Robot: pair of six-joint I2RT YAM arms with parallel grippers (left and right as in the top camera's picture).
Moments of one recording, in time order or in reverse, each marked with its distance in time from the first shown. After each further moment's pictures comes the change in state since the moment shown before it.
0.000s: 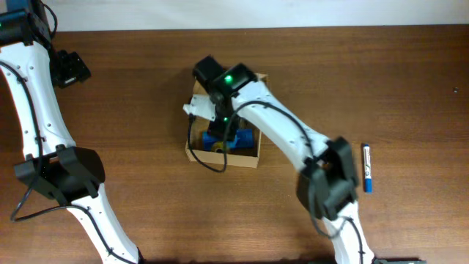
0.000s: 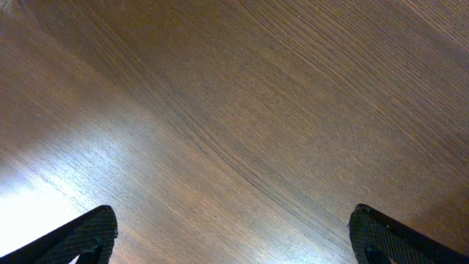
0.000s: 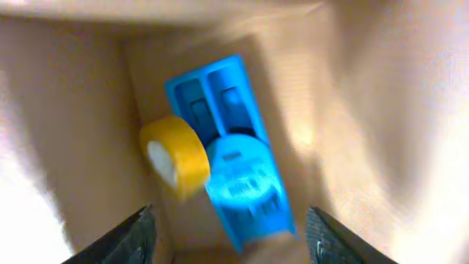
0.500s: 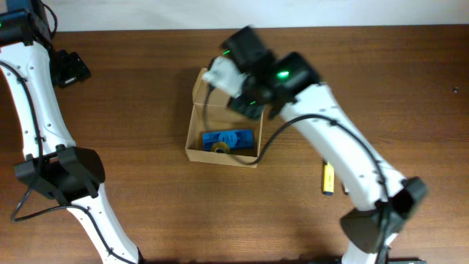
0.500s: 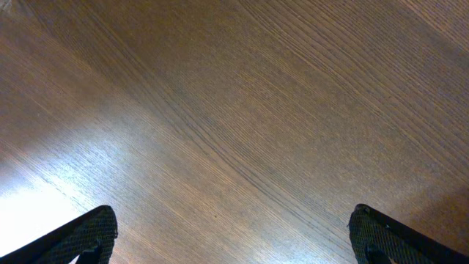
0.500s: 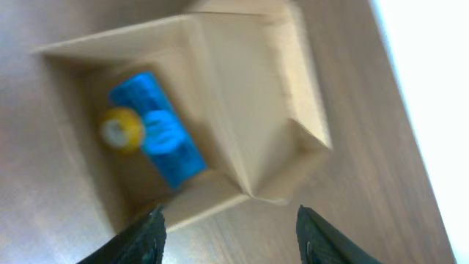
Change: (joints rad) left arm 0.000 0.000 0.000 0.000 0.000 0.000; right arm -0.092 -0.339 -0.068 0.057 0.148 0.092
